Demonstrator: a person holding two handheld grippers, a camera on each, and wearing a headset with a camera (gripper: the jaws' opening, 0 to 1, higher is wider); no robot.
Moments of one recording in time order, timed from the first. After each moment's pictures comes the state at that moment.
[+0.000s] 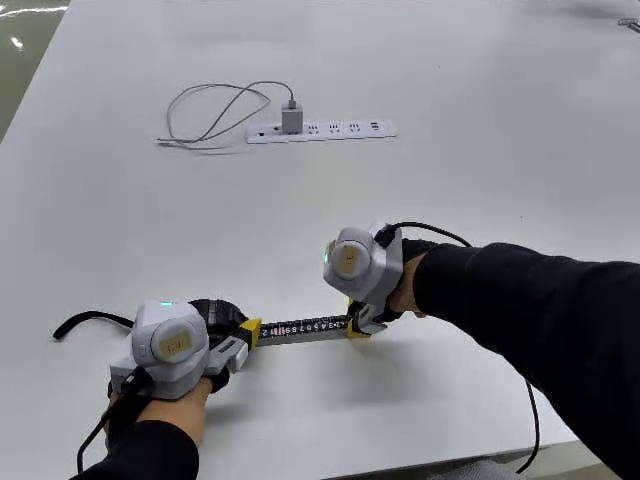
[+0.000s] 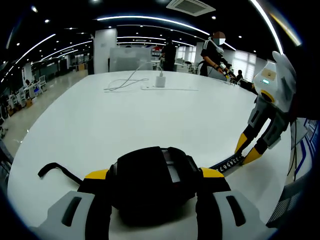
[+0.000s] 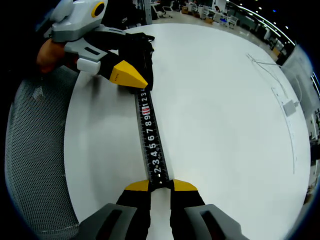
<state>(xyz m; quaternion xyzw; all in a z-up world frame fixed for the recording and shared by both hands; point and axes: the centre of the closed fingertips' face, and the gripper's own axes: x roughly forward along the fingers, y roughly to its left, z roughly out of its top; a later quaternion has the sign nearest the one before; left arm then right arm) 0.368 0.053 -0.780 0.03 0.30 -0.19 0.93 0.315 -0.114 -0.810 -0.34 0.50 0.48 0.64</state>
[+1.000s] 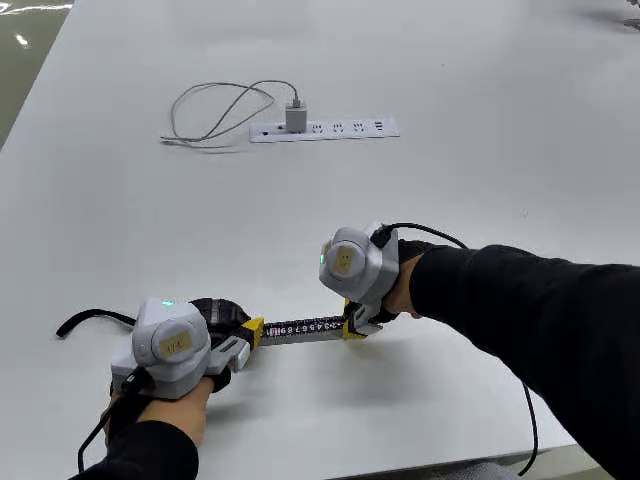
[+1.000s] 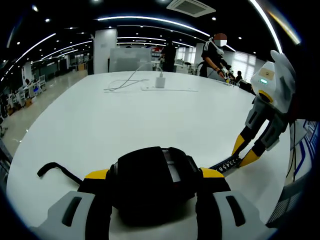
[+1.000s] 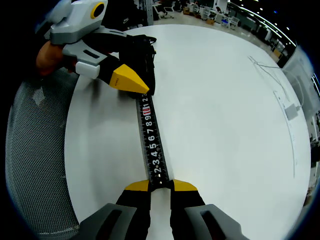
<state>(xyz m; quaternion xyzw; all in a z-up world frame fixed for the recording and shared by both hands) 0.367 0.052 -0.780 0.02 0.30 -0.20 0.93 0.316 -0.104 -0.810 -0.34 0.49 0.48 0.64</state>
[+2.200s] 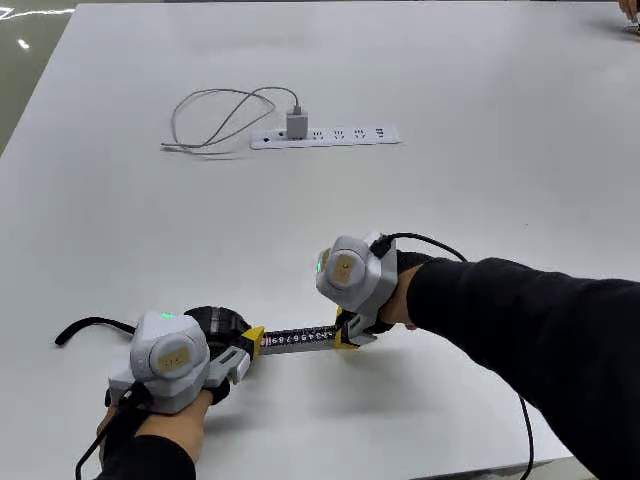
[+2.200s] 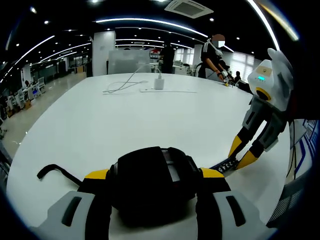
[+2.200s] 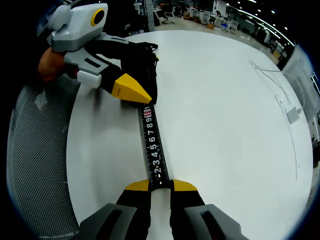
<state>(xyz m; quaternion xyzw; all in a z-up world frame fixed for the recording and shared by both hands) 0.369 0.052 -0.778 0.02 0.29 -0.20 0.94 0.317 -0.091 -0.809 -0.32 0.48 0.50 0.65</state>
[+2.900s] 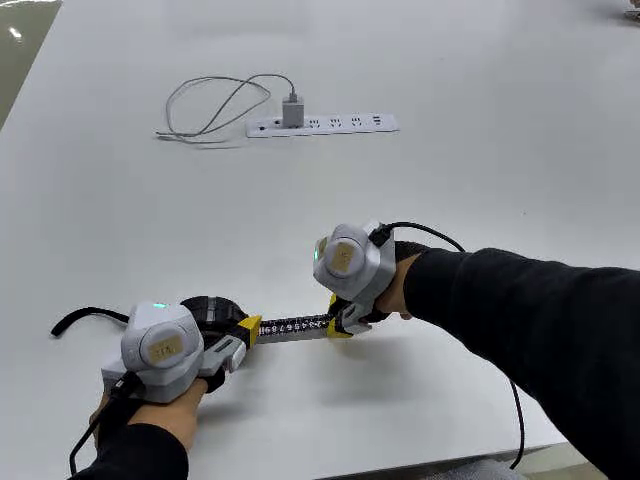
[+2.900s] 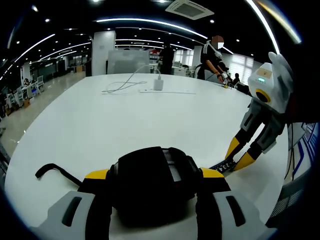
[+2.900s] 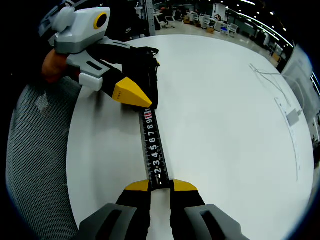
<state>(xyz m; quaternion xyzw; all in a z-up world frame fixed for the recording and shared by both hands) 0.369 0.051 -0.779 0.02 0.29 -0.21 0.93 0.319 -0.085 -0.810 -0.31 0.46 0.51 0.66</state>
